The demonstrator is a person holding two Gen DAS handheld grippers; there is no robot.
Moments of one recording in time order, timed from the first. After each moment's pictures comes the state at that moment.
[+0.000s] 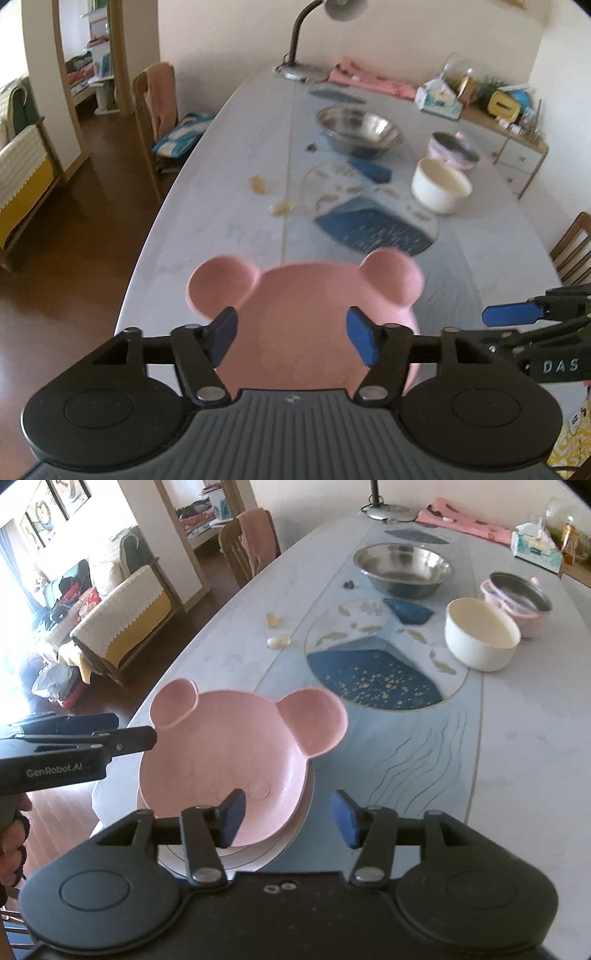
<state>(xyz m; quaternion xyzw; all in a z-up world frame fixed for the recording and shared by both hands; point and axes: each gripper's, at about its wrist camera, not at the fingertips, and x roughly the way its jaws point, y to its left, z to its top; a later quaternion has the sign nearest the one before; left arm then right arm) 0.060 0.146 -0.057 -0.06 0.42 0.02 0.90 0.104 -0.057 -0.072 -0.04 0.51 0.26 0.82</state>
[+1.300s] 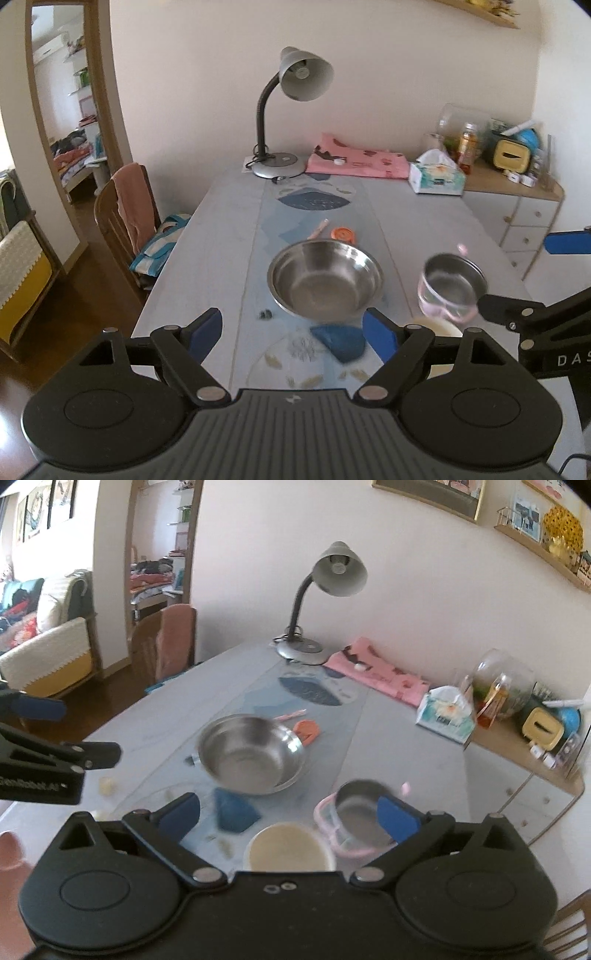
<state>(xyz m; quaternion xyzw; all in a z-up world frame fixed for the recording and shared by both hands) 0.294 0.055 0.017 0.00 0.34 0.05 0.94 0.322 -0.118 0.009 -0.17 0.33 0.18 0.91</state>
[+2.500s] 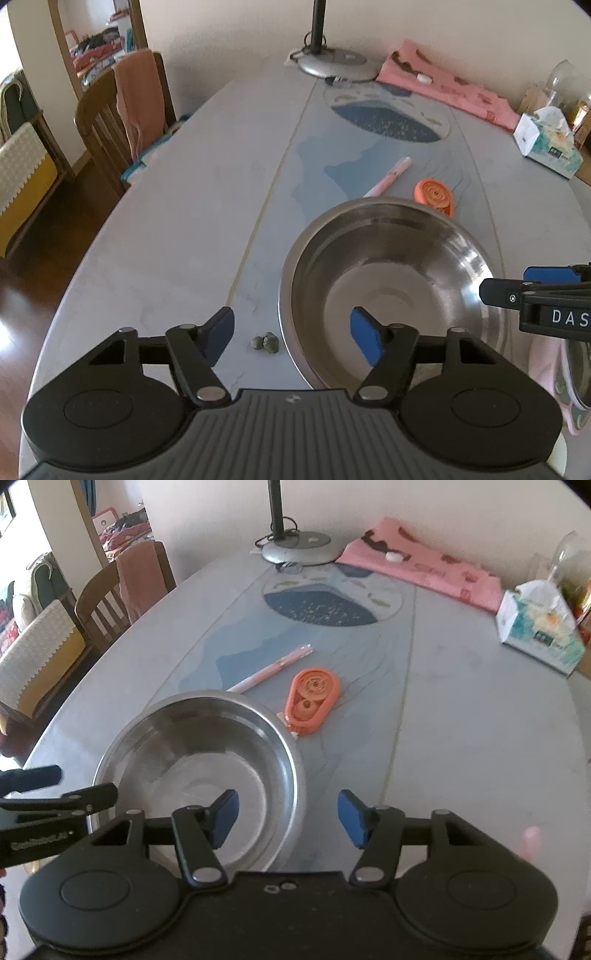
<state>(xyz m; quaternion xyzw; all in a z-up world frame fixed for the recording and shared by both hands) 0.498 0.101 -0.125 -0.08 0.48 0.13 0.86 0.555 -0.088 -0.136 -0.08 0.51 0.21 0.83</state>
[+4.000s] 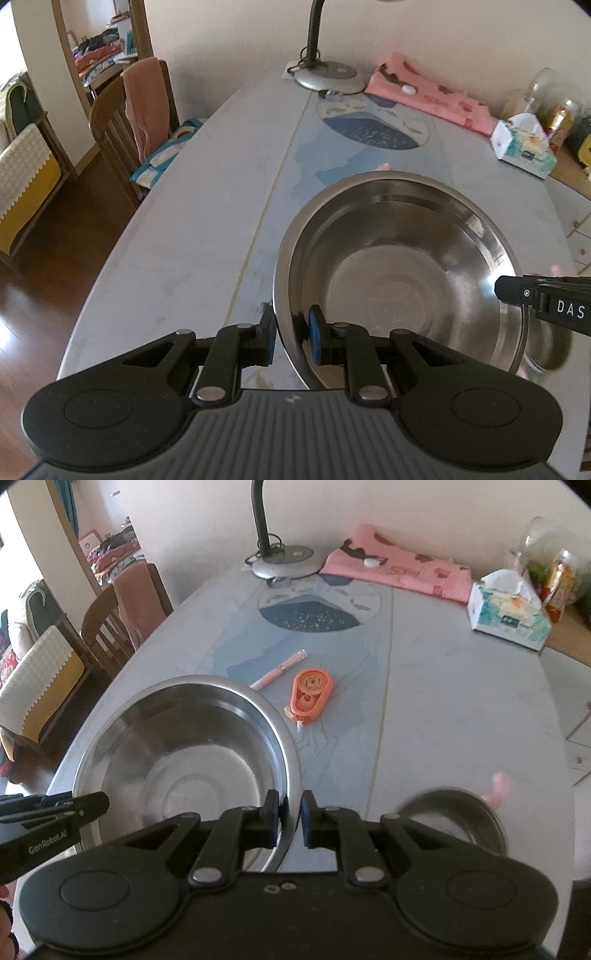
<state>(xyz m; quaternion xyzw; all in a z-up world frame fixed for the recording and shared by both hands) 0.443 0.088 -0.062 -0.08 0.47 0.11 0.87 0.500 -0.105 -0.075 -0.04 0.50 0.18 0.85</state>
